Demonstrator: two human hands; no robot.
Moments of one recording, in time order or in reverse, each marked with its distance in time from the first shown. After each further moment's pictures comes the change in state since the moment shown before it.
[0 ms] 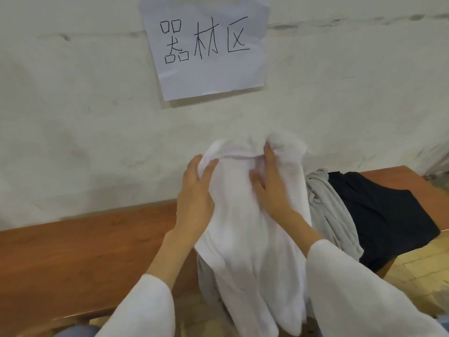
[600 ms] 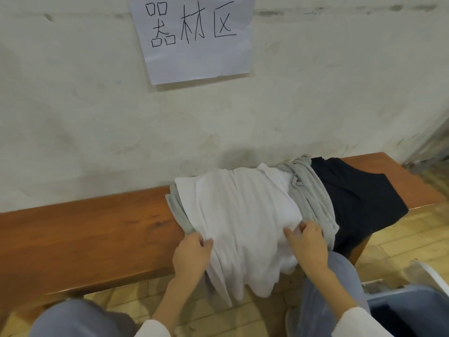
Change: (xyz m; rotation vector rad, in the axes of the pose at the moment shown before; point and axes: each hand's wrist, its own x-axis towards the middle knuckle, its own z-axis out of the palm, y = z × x) left_hand -0.136 -0.012 0.060 -0.002 -0.344 -0.581; right_hand -0.151 0.115 -0.041 -0.304 0.119 0.604
